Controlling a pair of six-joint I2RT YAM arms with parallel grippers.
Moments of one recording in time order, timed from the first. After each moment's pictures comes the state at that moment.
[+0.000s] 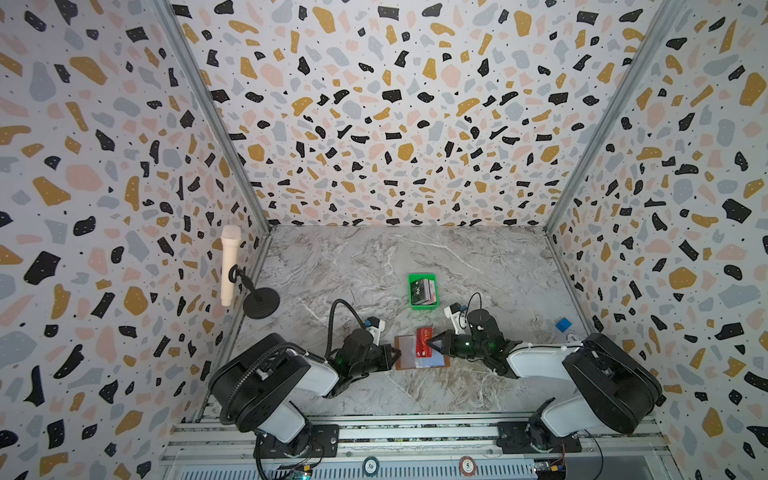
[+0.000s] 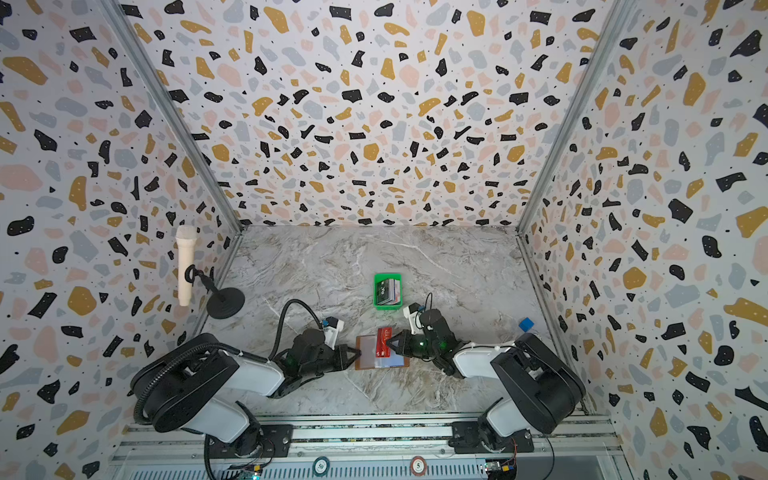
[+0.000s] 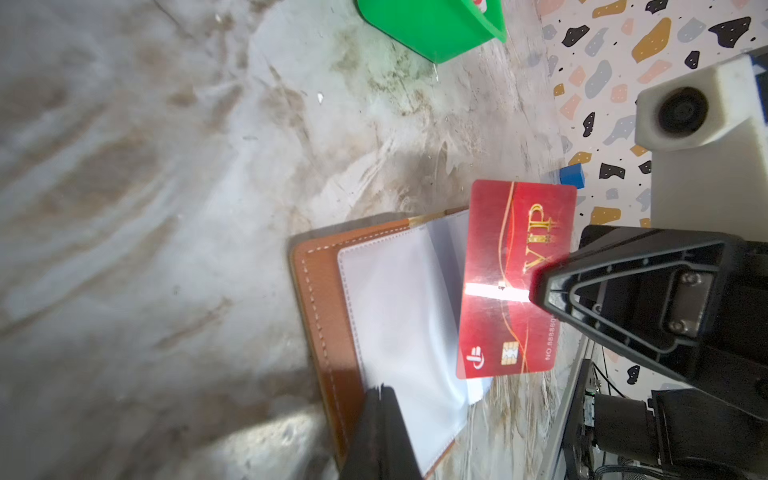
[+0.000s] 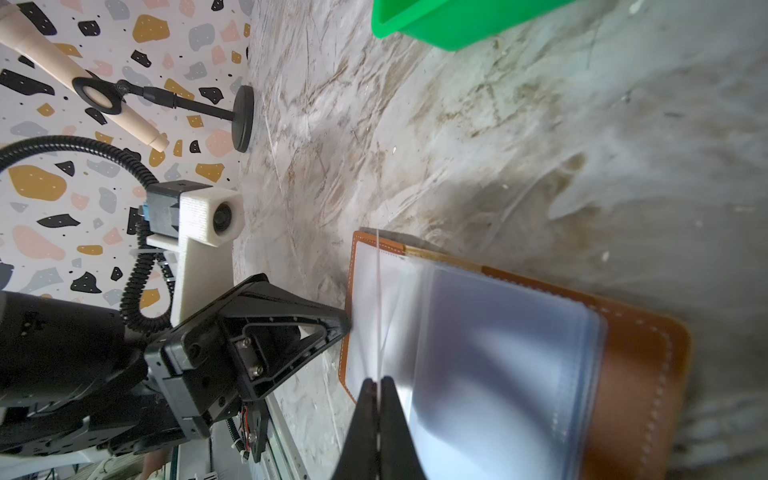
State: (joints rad) left arm -0.72 1.53 0.24 0.69 0.31 -0.84; right arm 0.65 1.47 0.39 0.48 -0.51 0.87
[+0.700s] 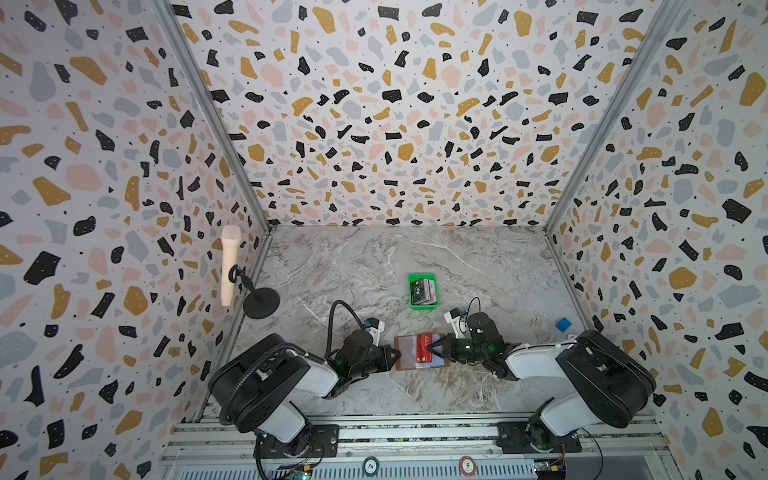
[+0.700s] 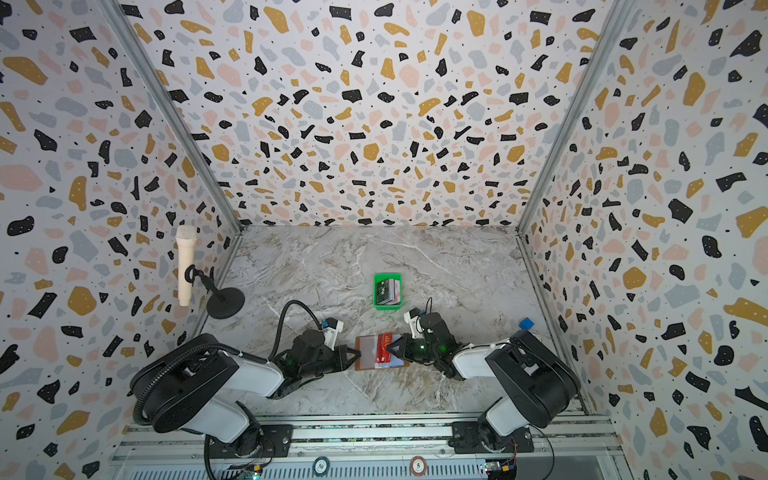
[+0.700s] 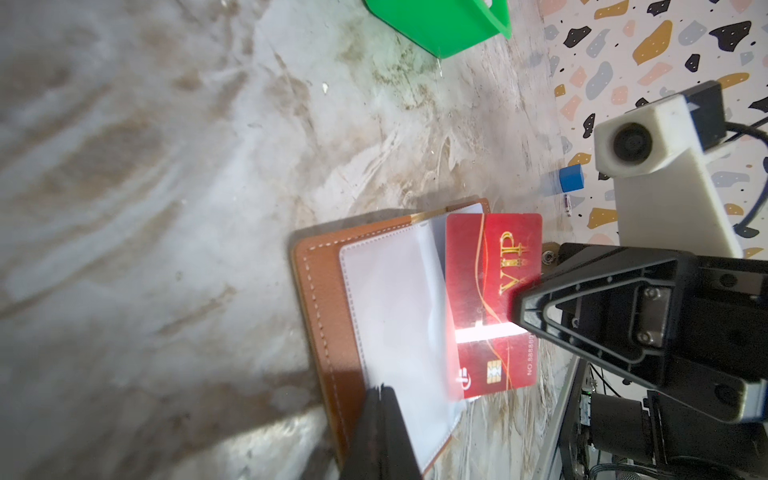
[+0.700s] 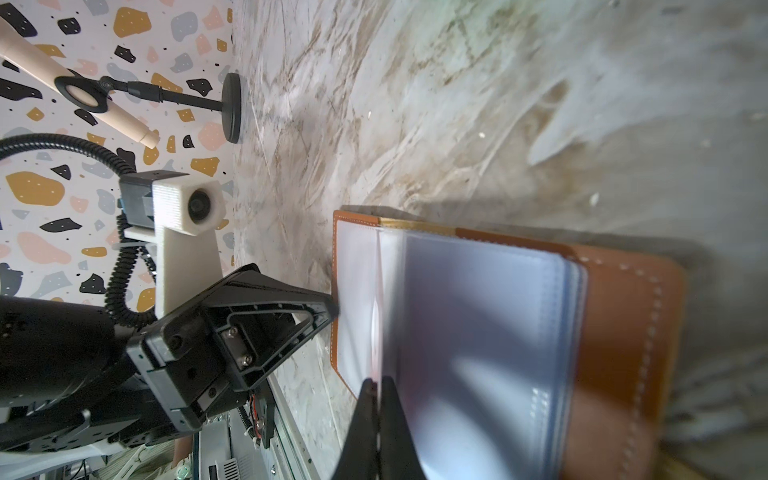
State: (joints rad) left arm -0.72 1.53 0.24 0.70 0.31 -0.87; right arm 0.65 1.51 0.37 0.51 -0.54 0.91
